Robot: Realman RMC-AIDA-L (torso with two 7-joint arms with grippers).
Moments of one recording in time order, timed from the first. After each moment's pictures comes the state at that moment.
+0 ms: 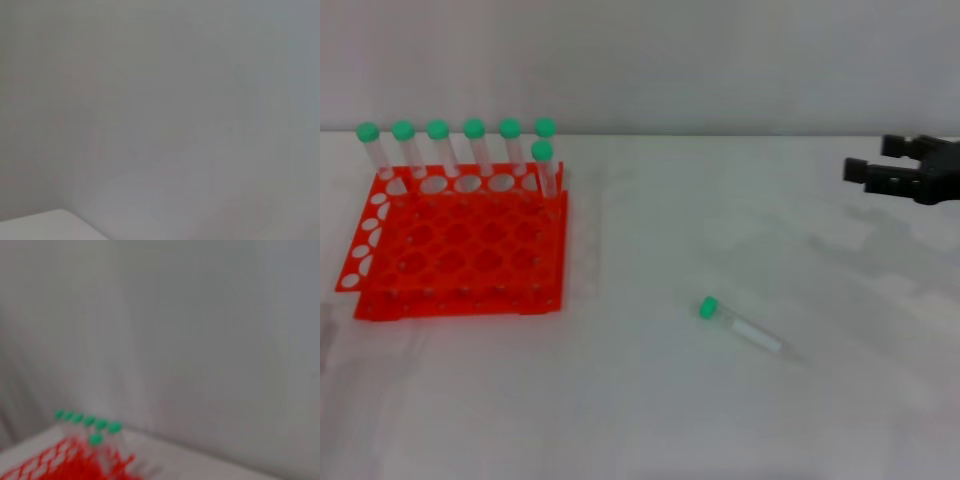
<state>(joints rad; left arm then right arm) -0.22 -2.08 -0.52 -0.06 -1.28 -1.43 2.35 0.42 1.85 -1.28 -0.83 1.84 1.09 -1.48</state>
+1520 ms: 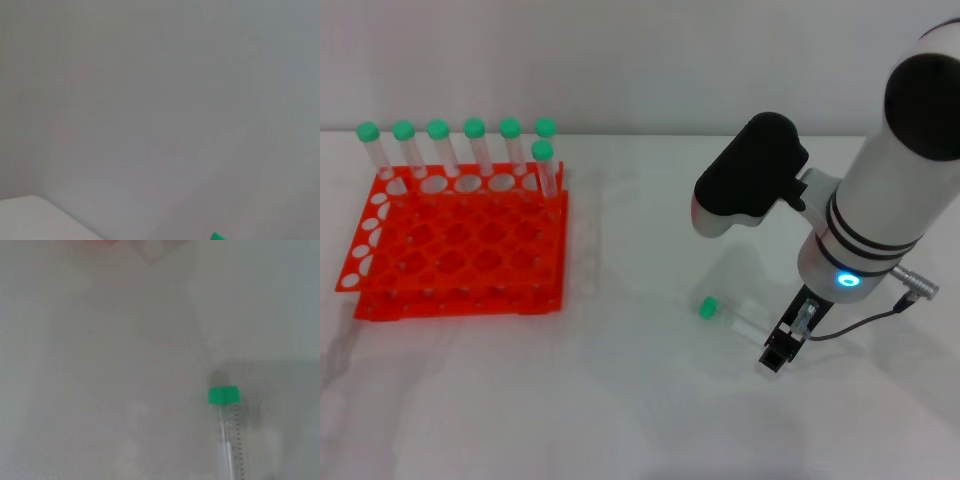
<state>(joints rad) -0.22 -2.08 -0.52 -0.07 -1.22 -1.44 2.35 0.91 2.03 -1.85 -1.15 0.55 1.44 -0.20</state>
